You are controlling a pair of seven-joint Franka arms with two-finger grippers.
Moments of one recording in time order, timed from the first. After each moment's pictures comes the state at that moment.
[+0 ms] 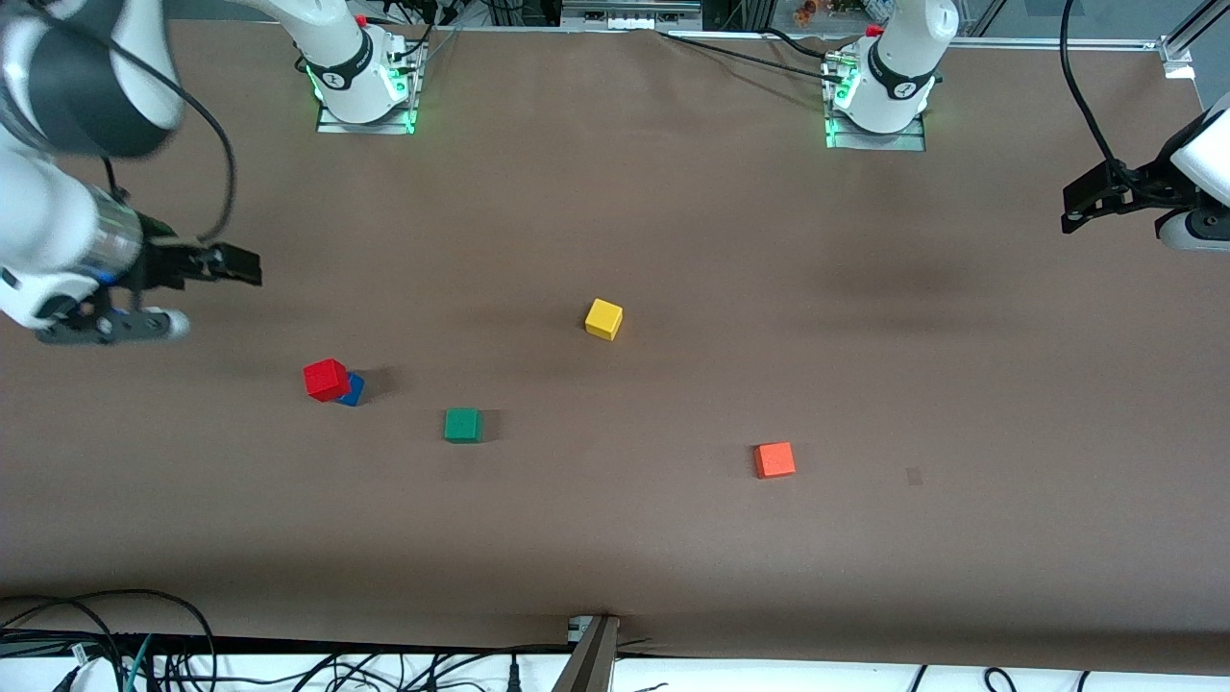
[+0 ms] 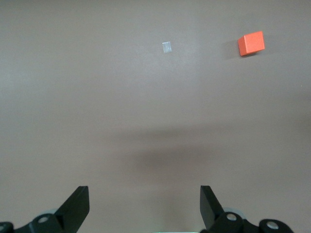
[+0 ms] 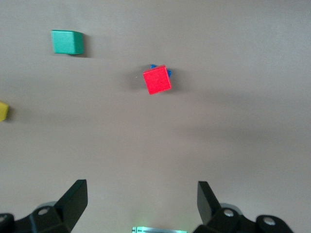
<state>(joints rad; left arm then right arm) 0.03 0.02 -0.05 -1.52 0.06 1.48 0.06 0.40 0.20 -0.37 -1.47 0.10 1.47 -0.03</state>
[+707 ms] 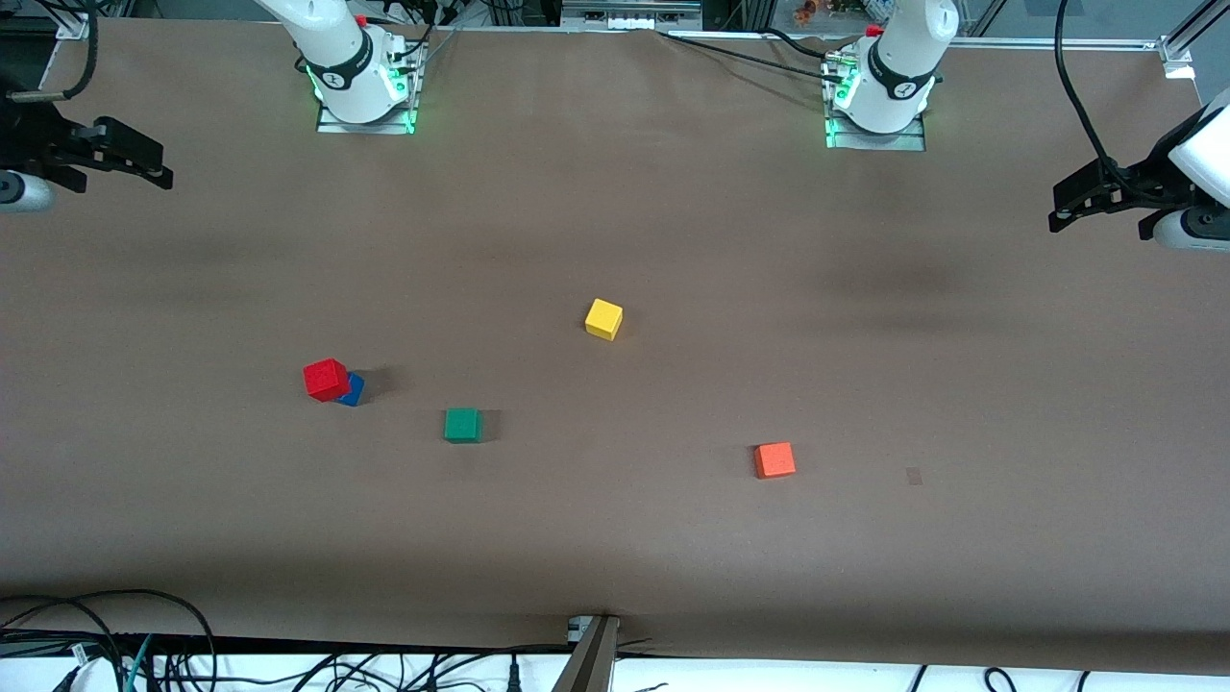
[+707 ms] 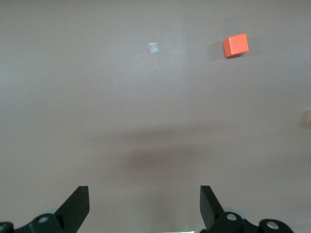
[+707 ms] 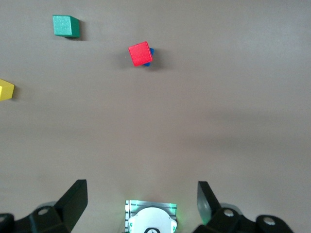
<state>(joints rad) 0.03 0.02 -0.05 -1.52 0.01 1.48 0.06 0.08 0.00 -0.06 -1.52 0.01 1.36 -0.03</state>
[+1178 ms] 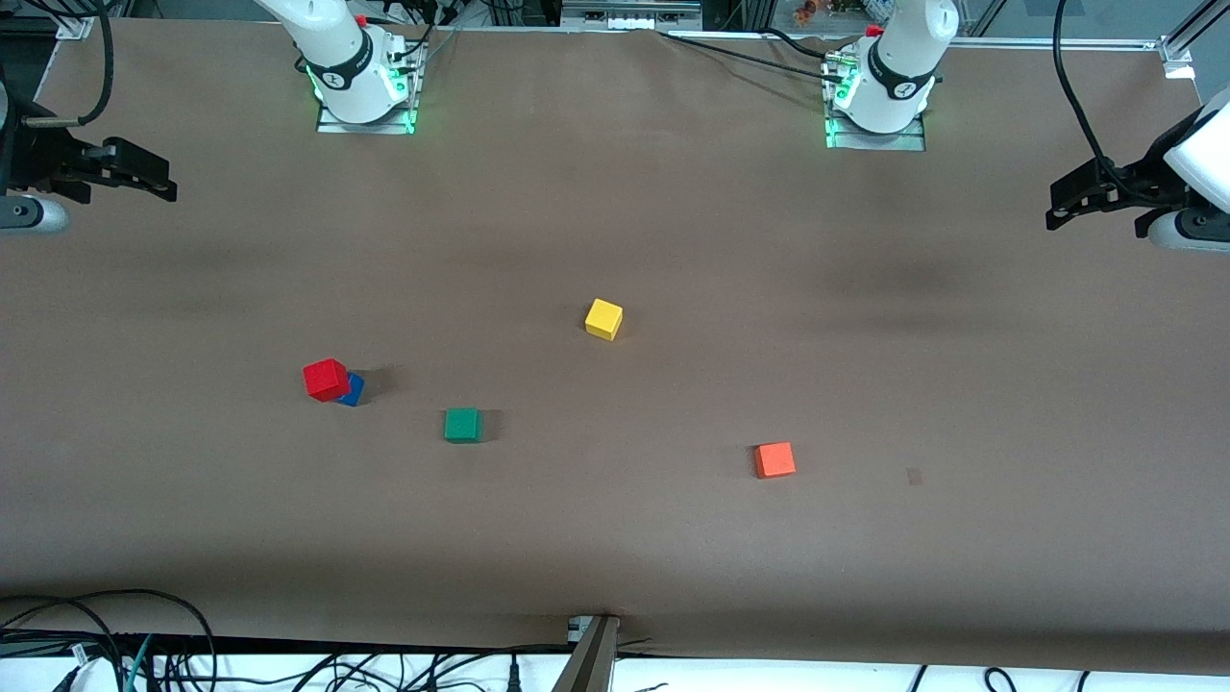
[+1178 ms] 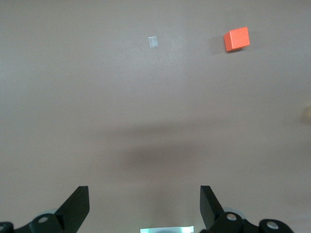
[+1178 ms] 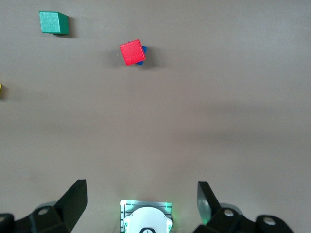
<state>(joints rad) 0.03 0.02 -0.05 -1.52 0.01 1.45 0.06 0.08 0.05 -0.06 -1.50 -0.01 1.37 -0.03</state>
